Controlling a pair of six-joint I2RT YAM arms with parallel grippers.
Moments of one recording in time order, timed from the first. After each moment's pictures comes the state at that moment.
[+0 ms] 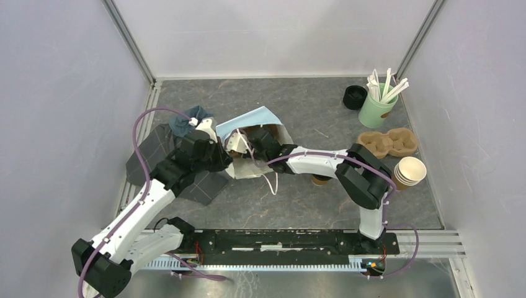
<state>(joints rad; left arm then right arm) -0.53 0.91 0.82 -0.57 0.01 -0.57 0.94 1.91 1.22 0.08 0.22 -0.61</state>
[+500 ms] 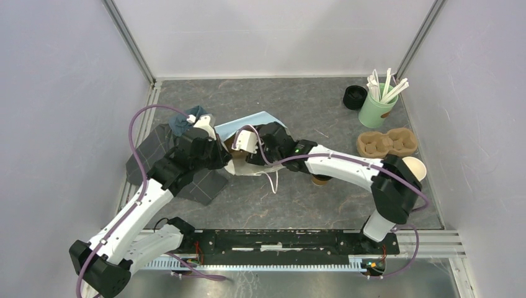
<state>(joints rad) -0.54 0.91 0.87 -0.60 -0.03 -0.57 0.94 1.69 1.19 -0.15 0.15 -0.61</state>
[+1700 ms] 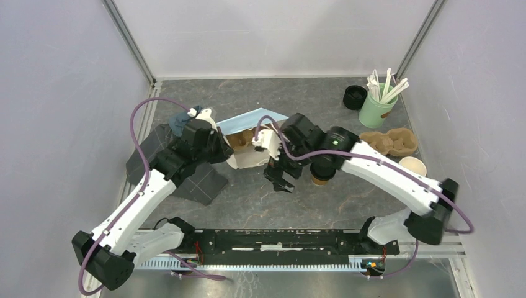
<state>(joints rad) -0.54 0.99 0.97 -0.64 -0.05 -0.62 0.95 1.45 1.47 -0.97 -0.31 -0.26</state>
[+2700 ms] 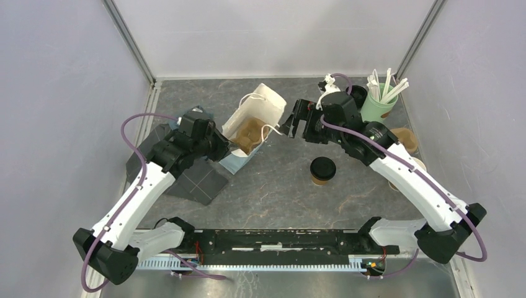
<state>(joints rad) -0.50 1.05 1.11 -0.77 0.04 -1.13 0.71 1.24 1.42 -0.76 0.07 0.69</state>
